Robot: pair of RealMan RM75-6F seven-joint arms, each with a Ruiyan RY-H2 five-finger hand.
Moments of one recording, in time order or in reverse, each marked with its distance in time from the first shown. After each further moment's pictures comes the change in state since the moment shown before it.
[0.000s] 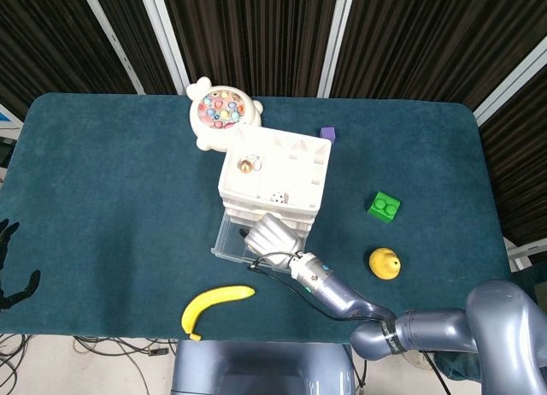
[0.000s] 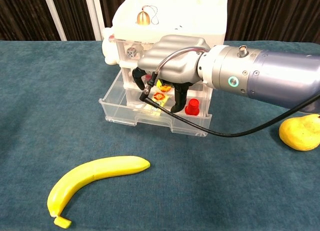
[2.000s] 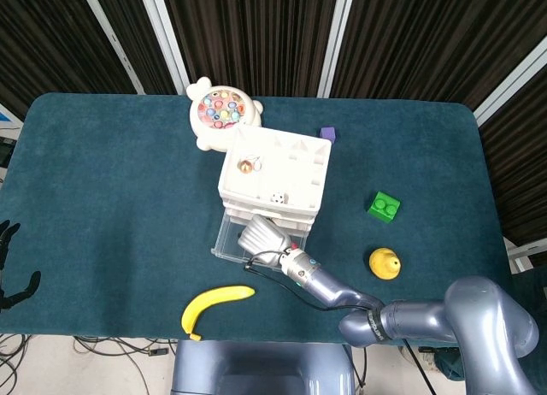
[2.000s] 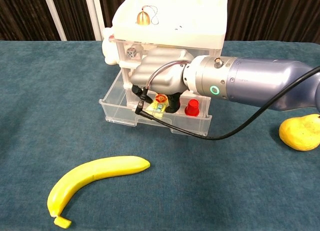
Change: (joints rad) left arm -0.004 0.012 0.002 -0.011 -0.016 -0.021 0.002; right arm 0.077 -0.057 -0.012 0.126 0.025 -0.103 -0.065
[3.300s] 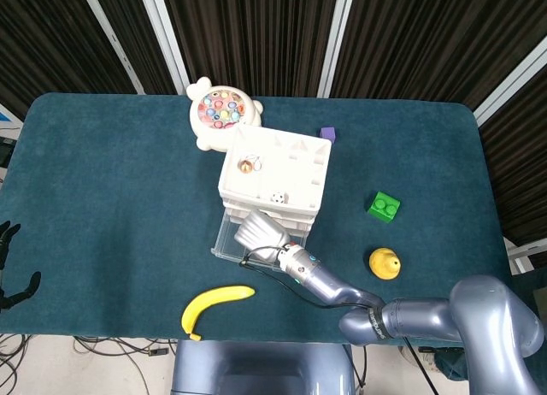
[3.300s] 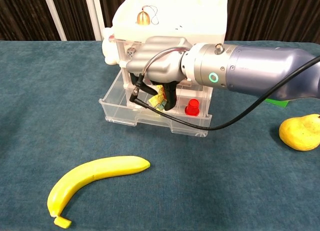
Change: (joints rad) left arm -0.004 0.010 0.001 -0.013 -0.014 -0.014 0.000; right arm 0.000 0.031 0.033 -0.032 -0.010 0.009 0.056
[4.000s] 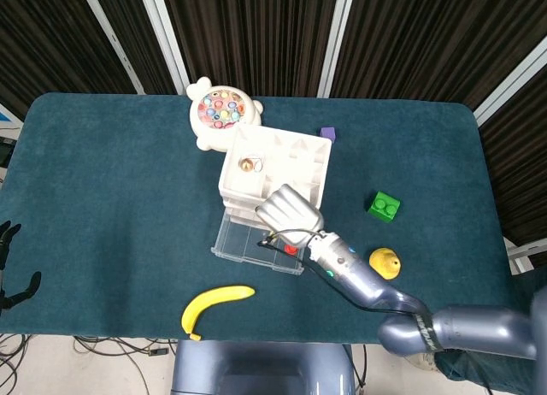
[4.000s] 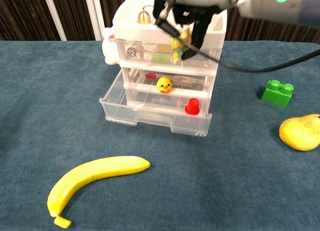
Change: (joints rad) left arm 0.001 -0.004 0.001 -0.004 0.002 0.006 0.013; right arm -0.112 0.315 0.071 -0.316 -0.065 0.146 0.137
